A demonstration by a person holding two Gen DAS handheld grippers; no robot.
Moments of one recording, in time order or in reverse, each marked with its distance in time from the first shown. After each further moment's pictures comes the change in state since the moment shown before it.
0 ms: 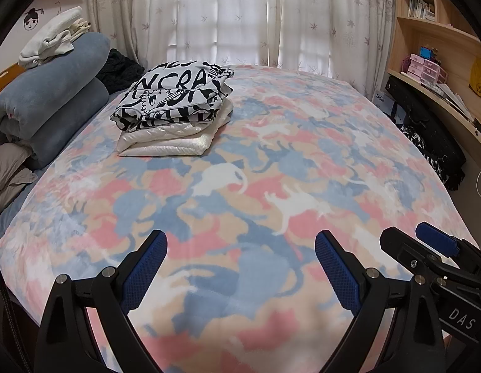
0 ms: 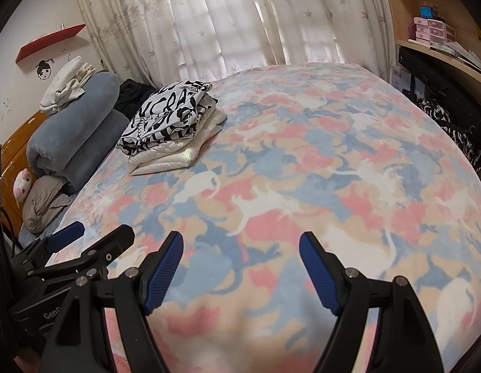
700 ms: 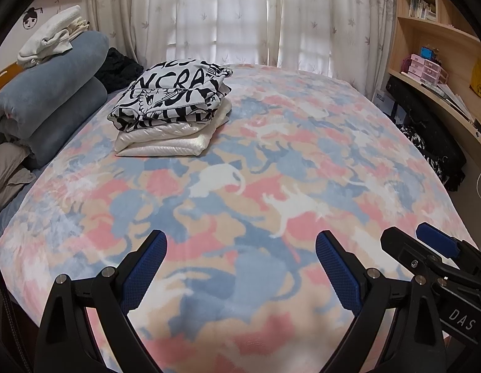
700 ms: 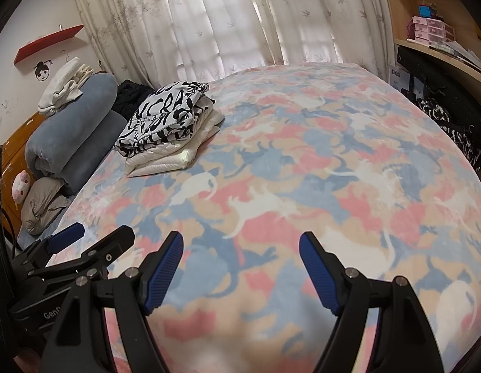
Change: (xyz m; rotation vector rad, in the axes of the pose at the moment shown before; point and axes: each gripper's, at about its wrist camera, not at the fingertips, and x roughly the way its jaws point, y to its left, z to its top) left arm 0.001 -0.002 0.002 -0.002 0.000 -0.002; right arm 0.001 -0.001 0.004 0.001 0.002 0.002
